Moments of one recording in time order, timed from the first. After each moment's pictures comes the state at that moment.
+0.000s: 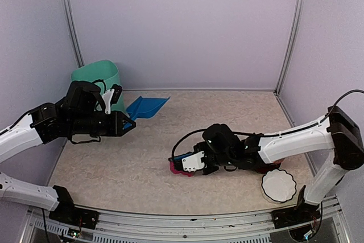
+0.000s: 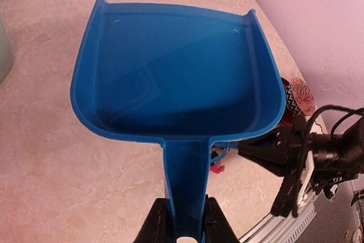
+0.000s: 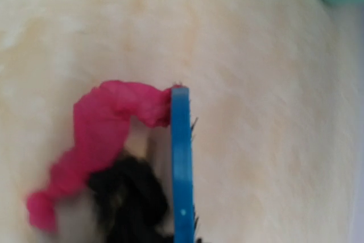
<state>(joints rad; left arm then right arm) -0.81 1.04 1.00 -0.57 -0.04 -0.56 1.09 1.63 0.89 0.06 0.12 -0.98</state>
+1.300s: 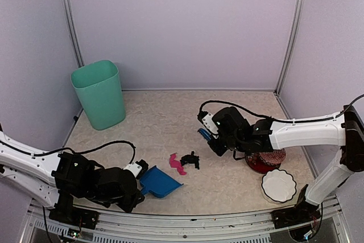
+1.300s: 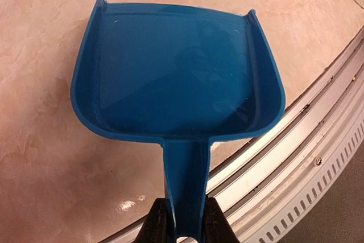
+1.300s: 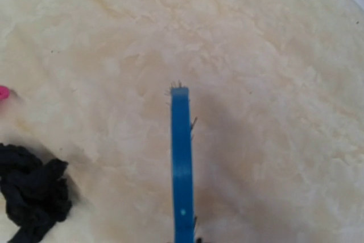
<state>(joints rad) -1.49 1.16 0.73 -0.66 -0.31 -0.86 0.97 1.53 0.97 -0.20 0.43 -0.04</state>
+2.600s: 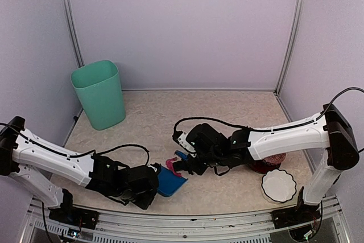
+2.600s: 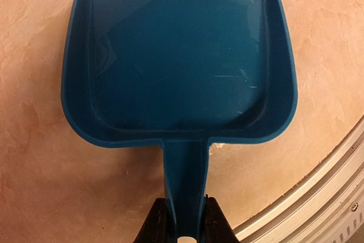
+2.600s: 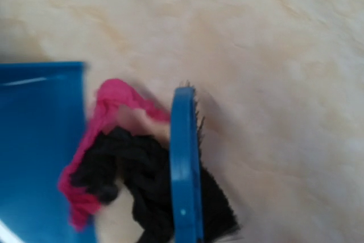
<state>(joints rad) -1.35 1.45 0.74 -0.50 -0.23 -0.77 1.17 1.70 1.10 -0.25 0.31 0.09</state>
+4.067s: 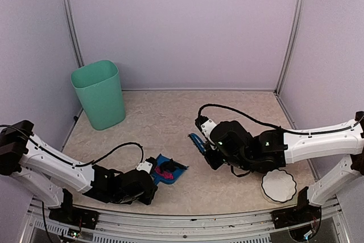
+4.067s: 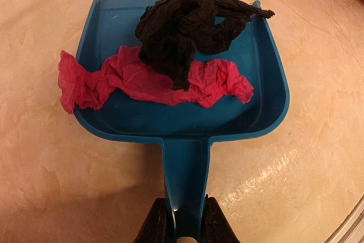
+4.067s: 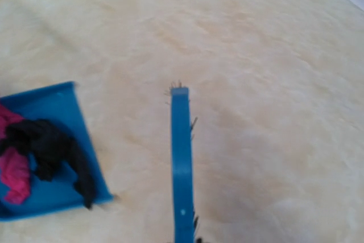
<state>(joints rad) -1.33 1.47 0.53 -0.03 -0.44 -0.76 1.23 1.42 0.96 -0.26 0.56 0.22</state>
